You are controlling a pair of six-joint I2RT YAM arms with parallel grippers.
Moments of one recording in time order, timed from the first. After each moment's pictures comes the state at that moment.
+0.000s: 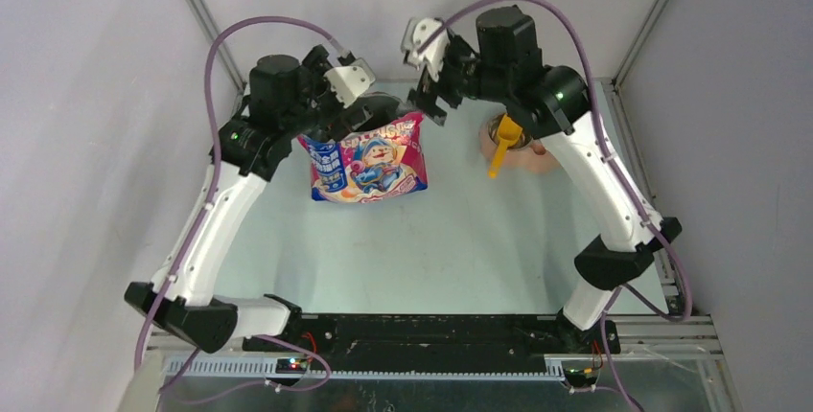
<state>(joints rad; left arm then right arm) -0.41 1.27 1.60 -0.66 0.14 0.69 0.71 1.77 2.34 -0.87 -0.28 -0.54</state>
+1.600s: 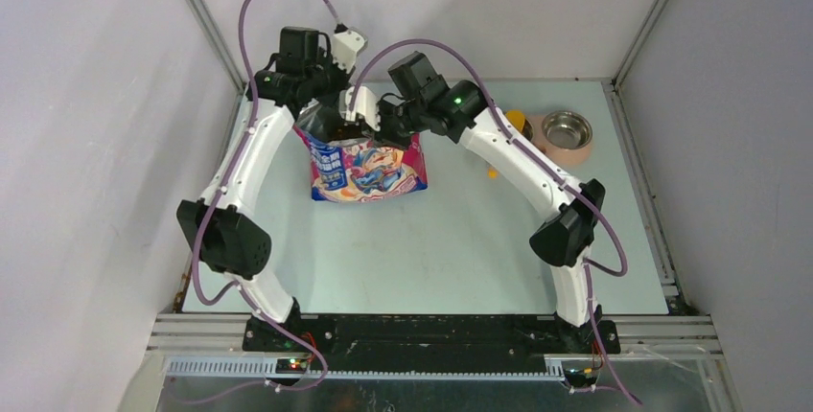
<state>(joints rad) -0.24 1.71 1.85 -0.77 0.17 0.48 0.82 2.01 2.23 -0.91 -0.42 -0.69</state>
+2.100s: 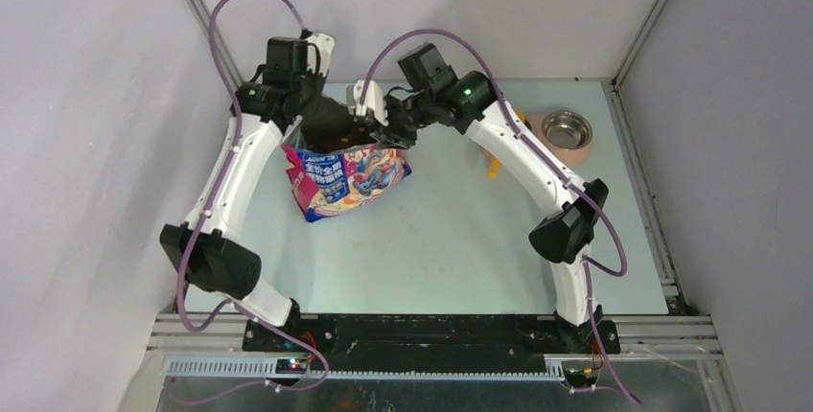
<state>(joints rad) -0.24 1.59 1.77 -0.80 -0.19 0.25 0.78 2.03 2.31 -1.04 -0.55 -0.74</state>
